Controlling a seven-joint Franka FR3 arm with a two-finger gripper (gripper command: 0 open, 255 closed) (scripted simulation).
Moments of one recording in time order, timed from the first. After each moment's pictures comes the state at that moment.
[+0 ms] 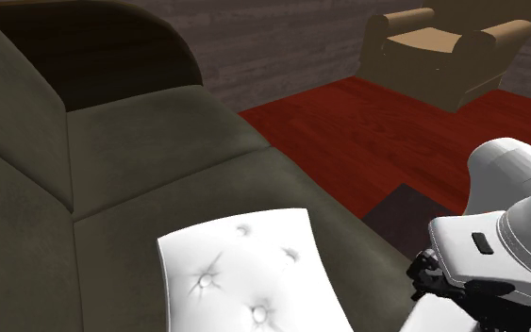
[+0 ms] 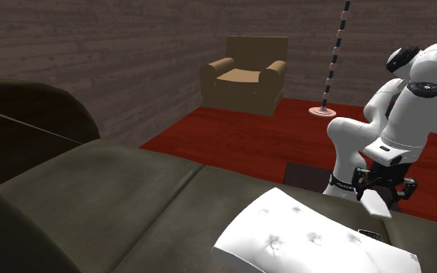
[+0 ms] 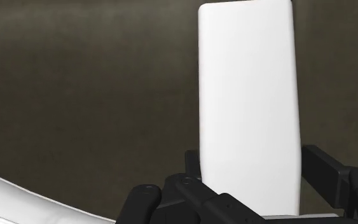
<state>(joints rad) 0.94 -0.95 0.56 -2.78 0.45 1.86 -0.36</state>
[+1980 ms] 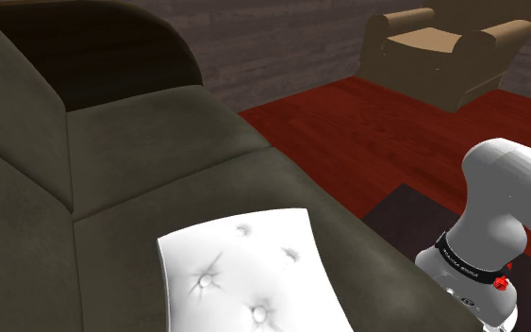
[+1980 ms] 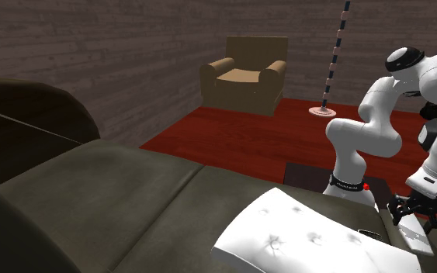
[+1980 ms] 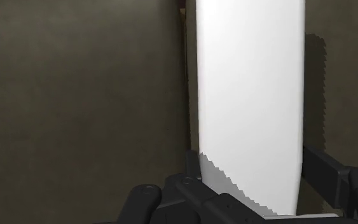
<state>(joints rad) 1.13 -0.95 0.89 -2.85 0.75 1.98 -0.13</state>
